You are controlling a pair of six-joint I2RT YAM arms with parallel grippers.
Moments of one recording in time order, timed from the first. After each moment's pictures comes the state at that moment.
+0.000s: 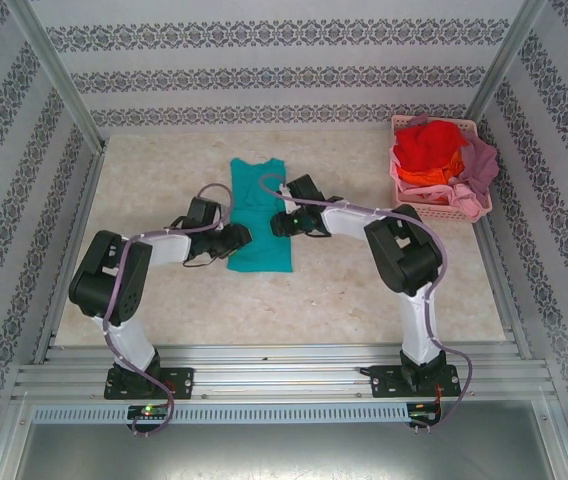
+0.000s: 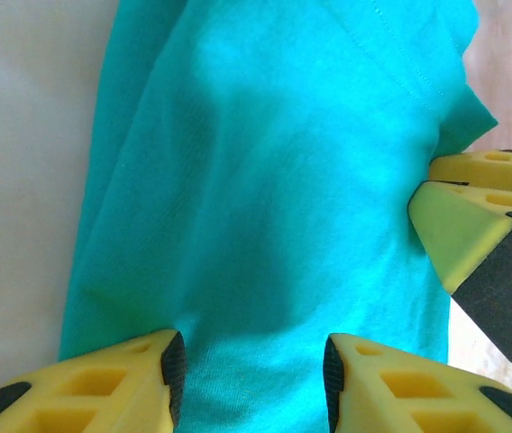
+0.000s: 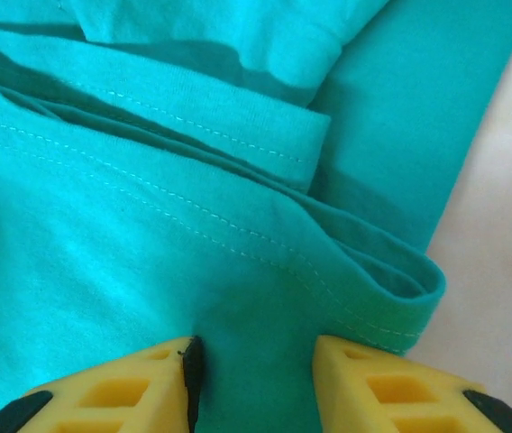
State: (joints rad) left arm -0.29 1.75 0.84 0.00 0.42 -0.77; right arm 0.54 2.08 1.33 -0.22 -0.24 0.27
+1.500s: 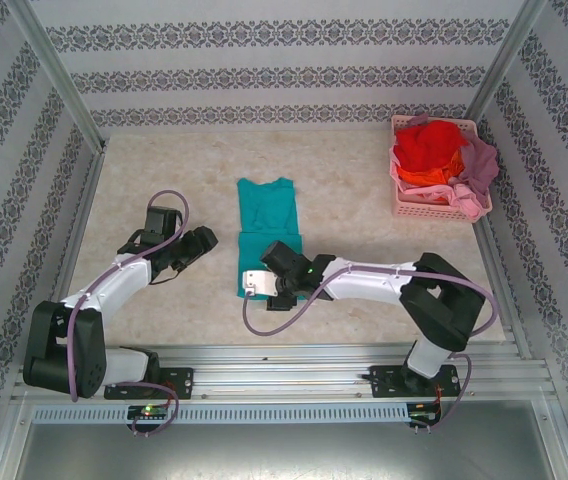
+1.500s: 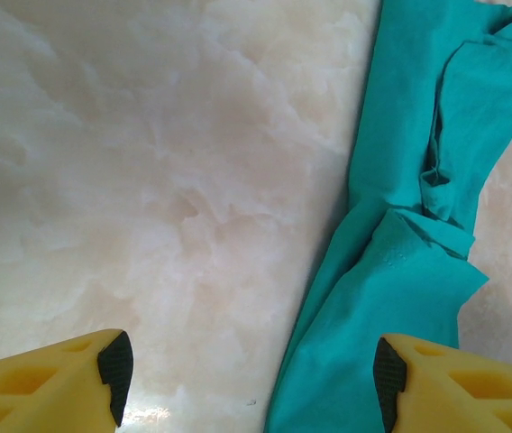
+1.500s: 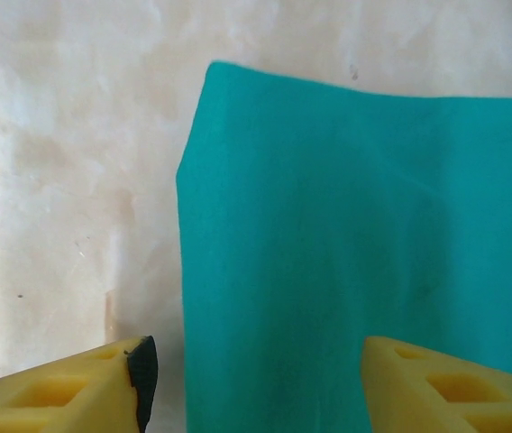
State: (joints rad) left arm -0.13 1.30 0.70 -0.30 0.27 -0.75; right arm 0.96 1.70 0.96 -0.31 -0.04 -0.63
